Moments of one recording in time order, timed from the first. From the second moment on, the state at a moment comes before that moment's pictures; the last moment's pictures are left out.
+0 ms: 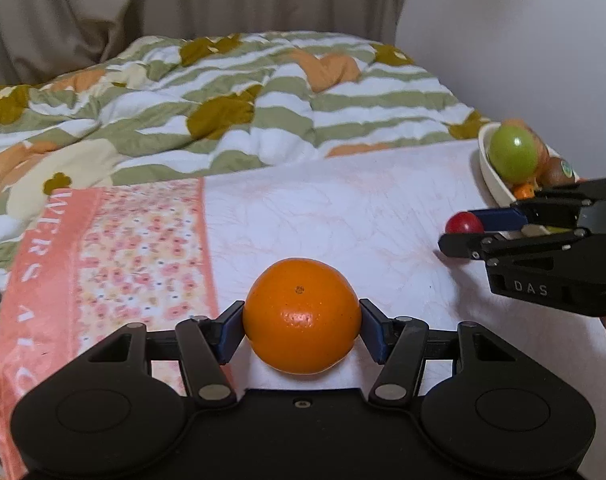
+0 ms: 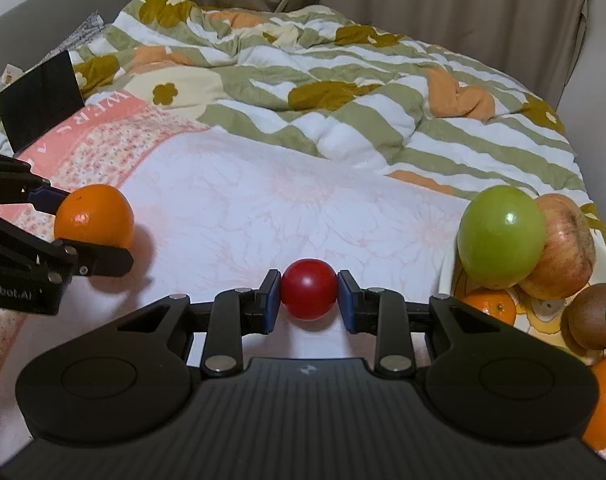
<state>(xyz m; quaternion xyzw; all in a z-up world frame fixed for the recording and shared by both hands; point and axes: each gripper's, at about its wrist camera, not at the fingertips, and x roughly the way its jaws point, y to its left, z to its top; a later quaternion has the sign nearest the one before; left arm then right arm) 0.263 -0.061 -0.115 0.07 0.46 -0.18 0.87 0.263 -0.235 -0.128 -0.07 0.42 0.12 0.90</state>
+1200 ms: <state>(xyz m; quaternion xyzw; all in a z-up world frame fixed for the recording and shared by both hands) 0.135 -0.145 0.002 0.01 0.33 -0.17 0.93 0.105 -0.359 0.000 0.02 0.35 0.04 0.94</state>
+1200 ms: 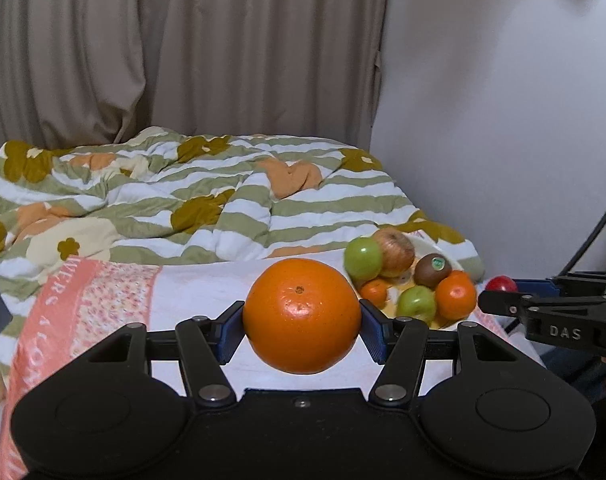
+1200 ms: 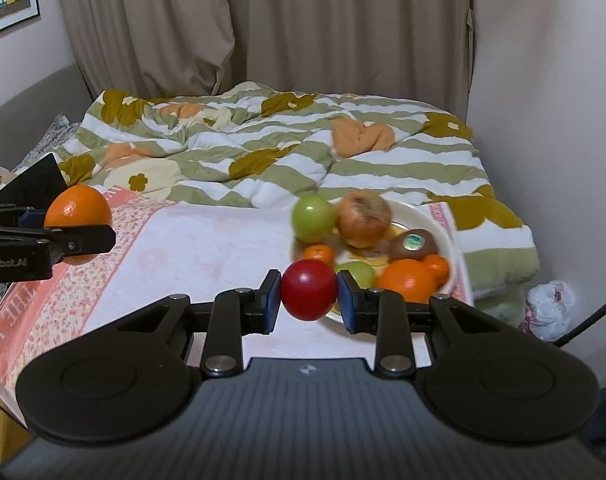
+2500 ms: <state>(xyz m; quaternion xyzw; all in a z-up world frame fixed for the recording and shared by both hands) 0.265 -0.341 -0.075 0.10 0.40 -0.24 0.88 0.232 -0.508 -0.058 0.07 0.38 0.01 0.92</state>
